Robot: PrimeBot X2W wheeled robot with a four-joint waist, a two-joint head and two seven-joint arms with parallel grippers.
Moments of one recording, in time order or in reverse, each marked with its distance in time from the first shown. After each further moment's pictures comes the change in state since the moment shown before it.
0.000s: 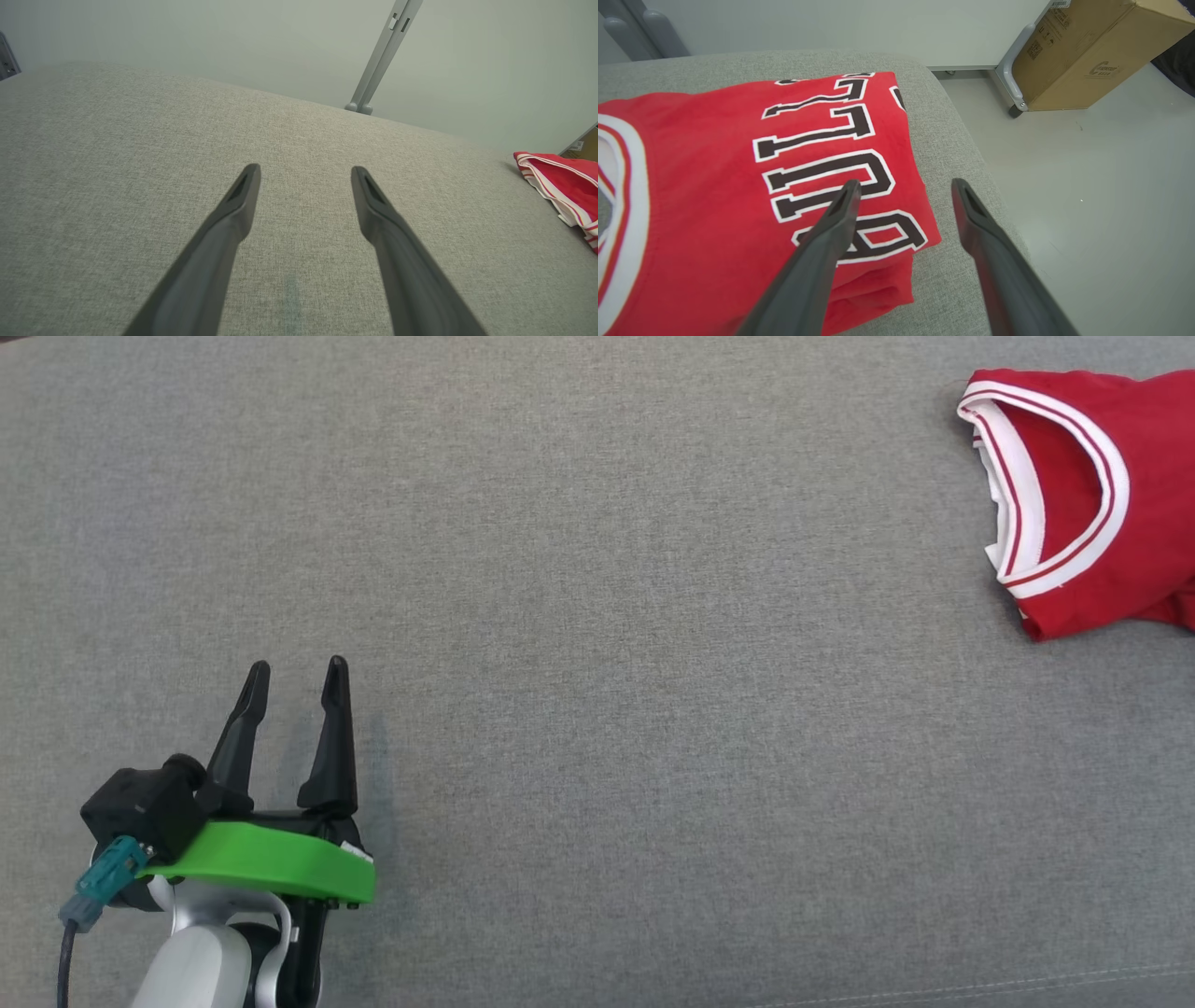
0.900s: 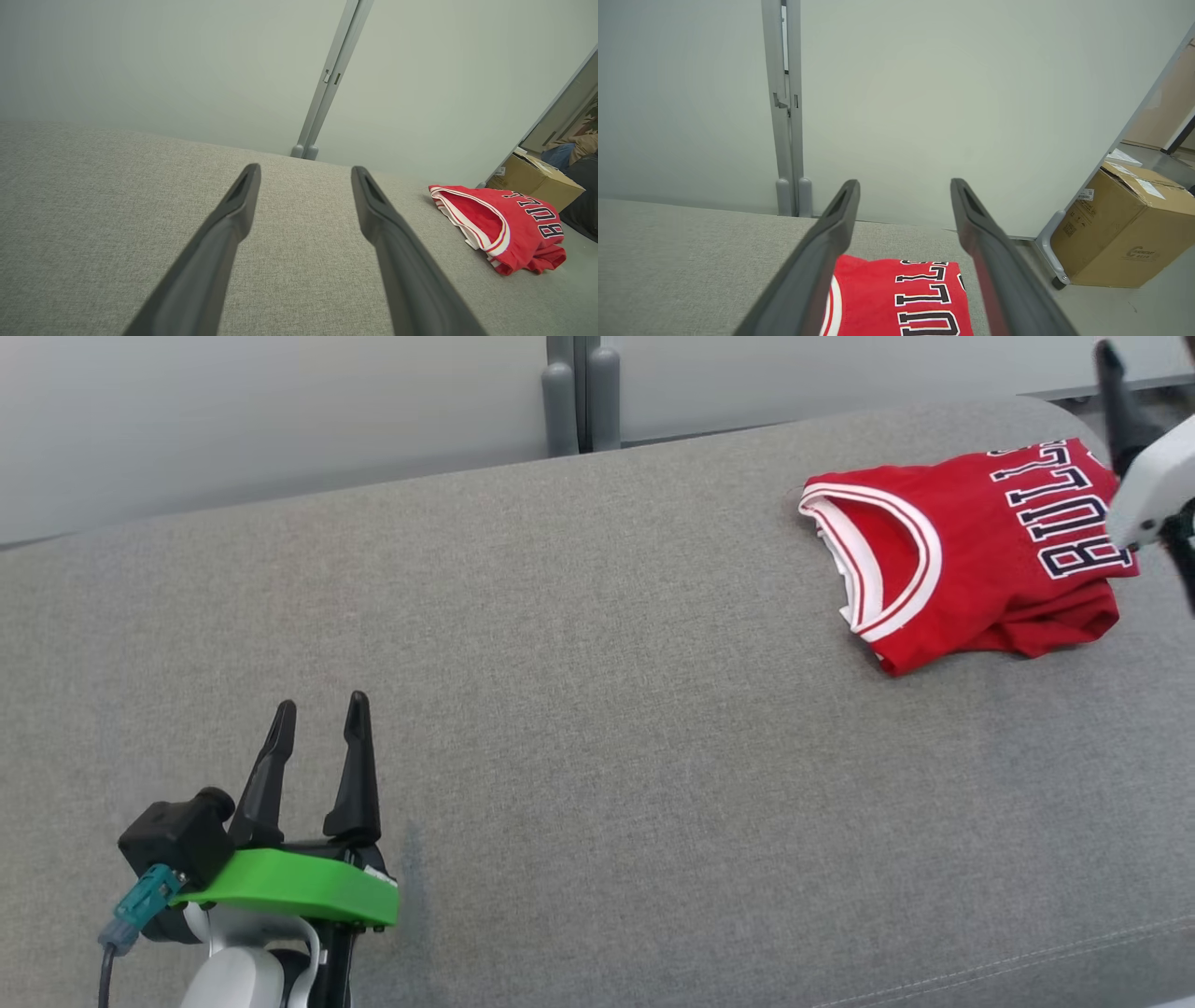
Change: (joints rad) left arm 0.027 -0.053 -0.008 0.076 -0.019 -0.010 -0.052; right arm -0.089 0.139 0.049 -0.211 -0.179 0.026 -0.237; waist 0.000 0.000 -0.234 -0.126
